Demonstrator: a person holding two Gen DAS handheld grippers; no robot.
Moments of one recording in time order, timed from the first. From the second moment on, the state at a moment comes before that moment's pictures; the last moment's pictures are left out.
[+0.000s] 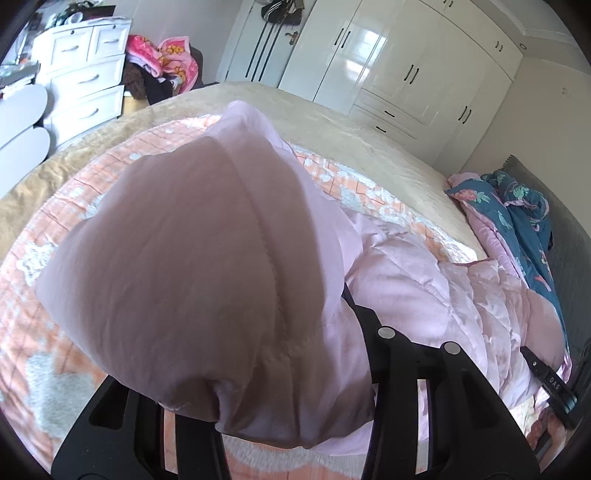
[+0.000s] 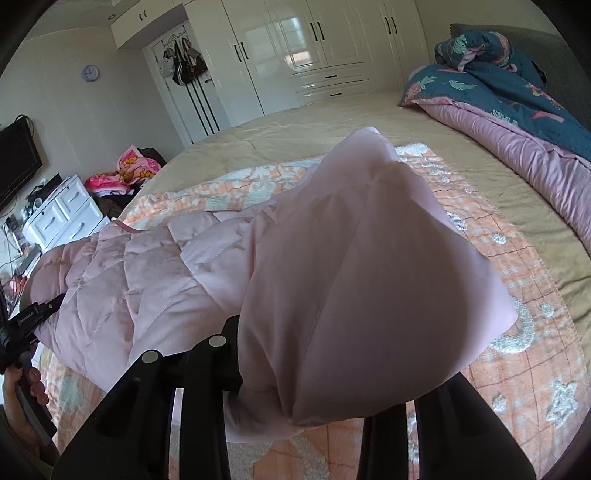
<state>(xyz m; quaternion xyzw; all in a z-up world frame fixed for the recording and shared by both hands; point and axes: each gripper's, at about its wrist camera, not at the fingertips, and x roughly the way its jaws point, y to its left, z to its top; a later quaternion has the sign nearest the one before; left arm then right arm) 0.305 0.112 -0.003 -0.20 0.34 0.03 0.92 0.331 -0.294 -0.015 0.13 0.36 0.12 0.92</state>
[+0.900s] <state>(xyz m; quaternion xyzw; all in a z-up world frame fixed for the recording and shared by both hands) 0.219 0.112 -0.006 -0.18 0.36 0.02 0.92 0.239 -0.301 -0.009 0.12 0.38 0.12 0.91</state>
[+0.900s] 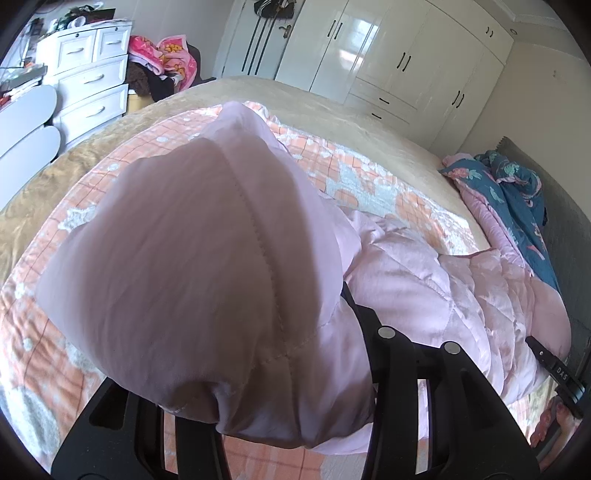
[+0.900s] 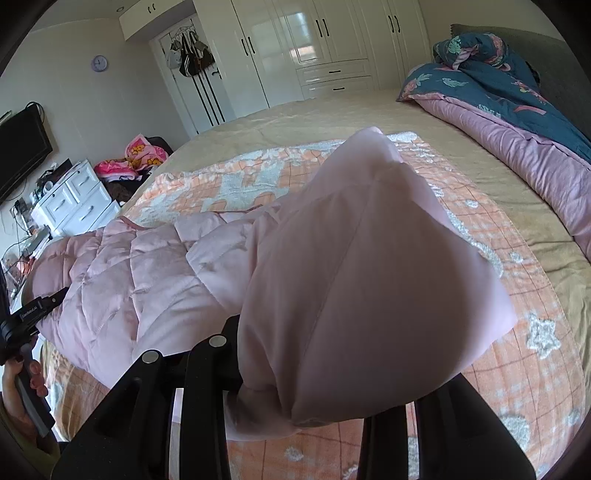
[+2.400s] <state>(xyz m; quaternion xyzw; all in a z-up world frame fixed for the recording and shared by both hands) 0.131 0.112 -0.035 -0.15 0.38 0.01 0.91 0.148 -0.330 -0.028 0.15 0.35 0.13 0.91</state>
